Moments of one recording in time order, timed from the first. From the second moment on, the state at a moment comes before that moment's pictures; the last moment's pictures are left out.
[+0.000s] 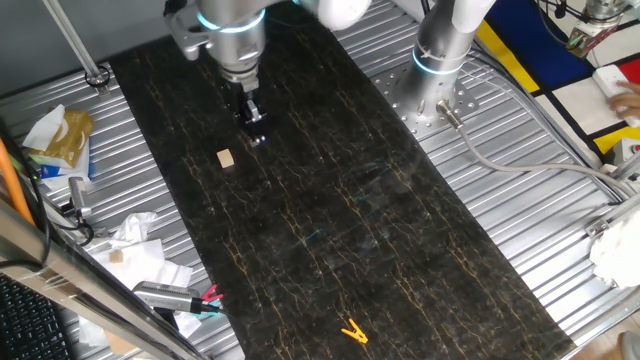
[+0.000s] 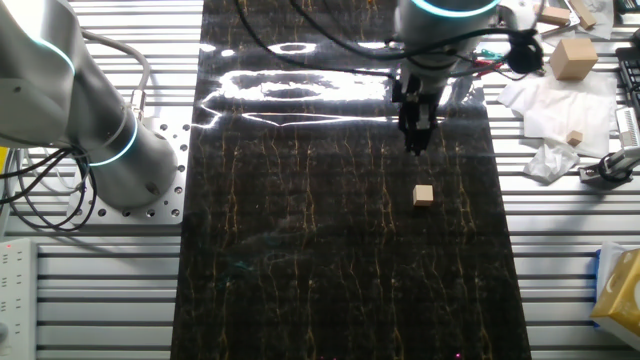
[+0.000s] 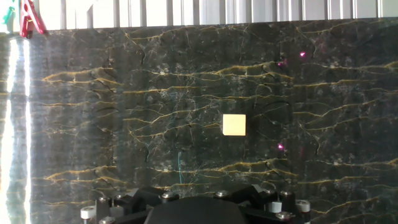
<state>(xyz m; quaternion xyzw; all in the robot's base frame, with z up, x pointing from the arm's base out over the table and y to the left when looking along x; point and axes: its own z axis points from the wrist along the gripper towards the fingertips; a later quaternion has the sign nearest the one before) 0.498 -0.001 0.171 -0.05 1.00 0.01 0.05</state>
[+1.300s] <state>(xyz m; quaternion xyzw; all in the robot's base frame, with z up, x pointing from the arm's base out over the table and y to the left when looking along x) 0.507 0.001 0.173 -0.06 1.00 0.02 0.06</state>
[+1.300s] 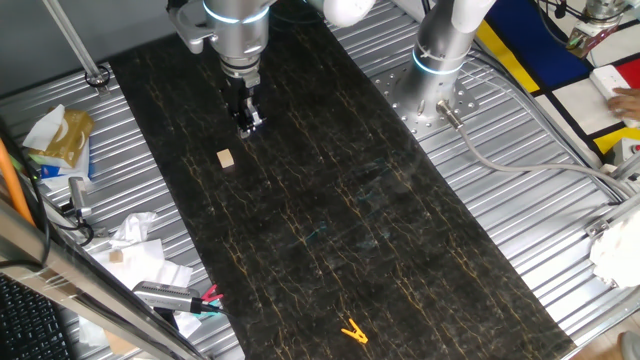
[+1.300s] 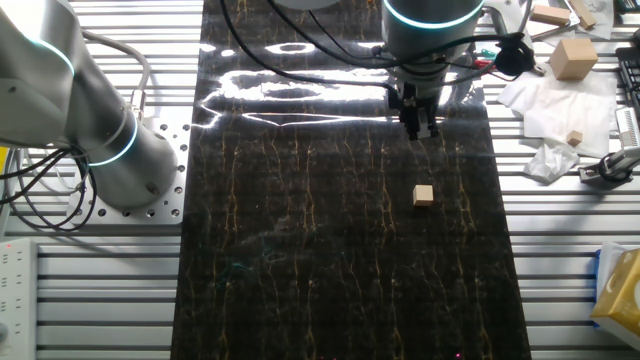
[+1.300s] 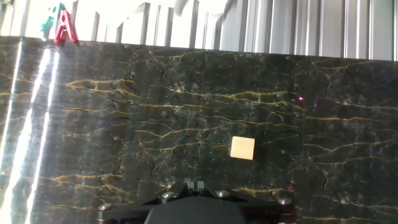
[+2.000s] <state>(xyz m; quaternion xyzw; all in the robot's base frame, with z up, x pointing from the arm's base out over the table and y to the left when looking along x) 0.509 0.002 0.176 -0.07 1.00 0.02 0.07</state>
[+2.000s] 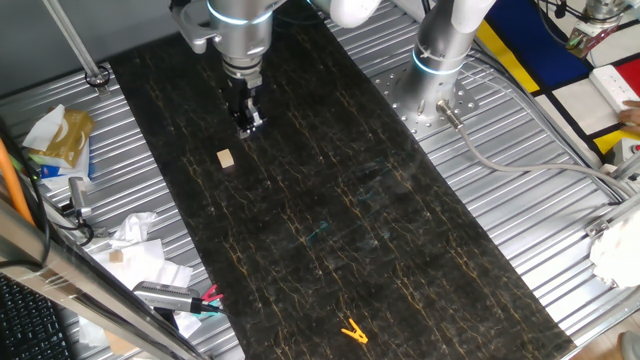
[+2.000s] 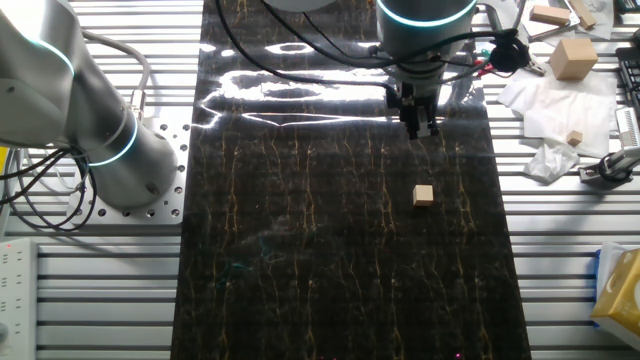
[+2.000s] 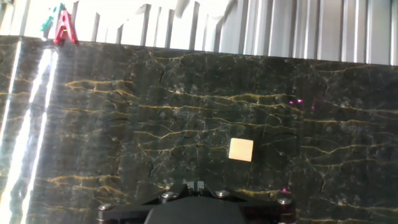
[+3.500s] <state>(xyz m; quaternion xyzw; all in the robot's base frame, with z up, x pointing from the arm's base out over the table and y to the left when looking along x) 0.514 0.005 0.177 -0.06 0.99 0.04 0.07</state>
